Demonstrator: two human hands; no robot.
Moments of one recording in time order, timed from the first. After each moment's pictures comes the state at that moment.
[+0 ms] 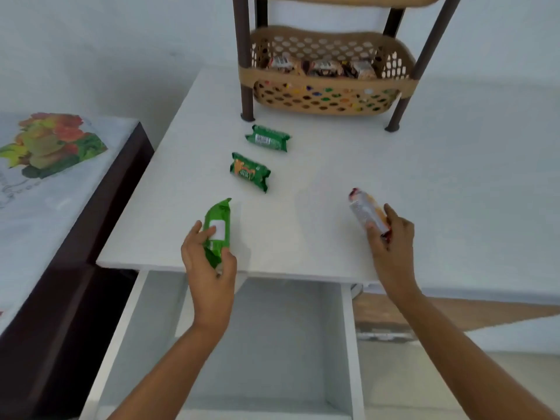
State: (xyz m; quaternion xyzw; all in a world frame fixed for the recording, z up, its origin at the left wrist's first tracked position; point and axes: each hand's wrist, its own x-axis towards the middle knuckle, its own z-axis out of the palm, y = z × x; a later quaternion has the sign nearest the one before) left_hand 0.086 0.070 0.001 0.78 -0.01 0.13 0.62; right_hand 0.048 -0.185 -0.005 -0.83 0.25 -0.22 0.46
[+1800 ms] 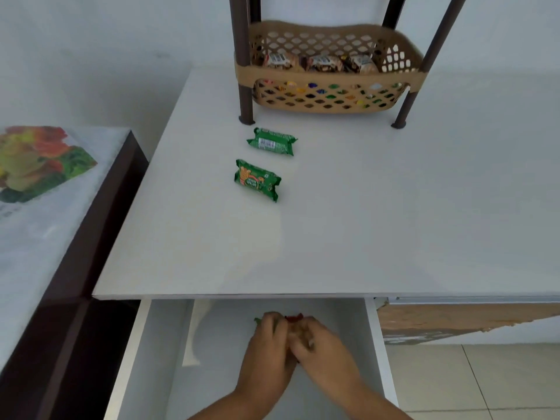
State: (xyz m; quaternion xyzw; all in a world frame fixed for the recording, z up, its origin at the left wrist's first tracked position) left_hand 0.049 0.075 -0.103 0.90 -0.28 -0.12 0.31; right_hand 0.010 -0.042 -0.072 -0.85 0.23 0.13 0.44
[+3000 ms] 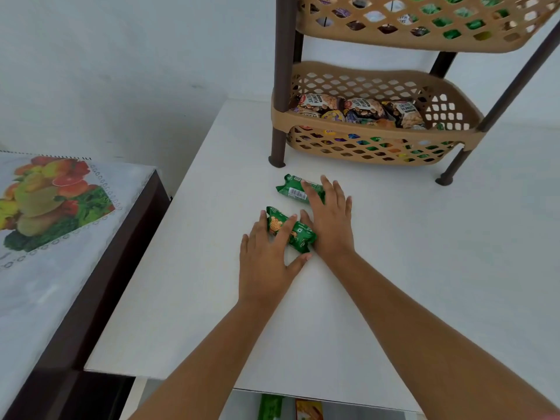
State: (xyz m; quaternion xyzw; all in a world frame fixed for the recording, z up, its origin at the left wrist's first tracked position) left_hand 0.267 0.022 -0.038 0.94 -0.18 0.09 0.26; right_hand 0.300 -0.123 -0.021 -0.98 0.09 -0.13 0.12
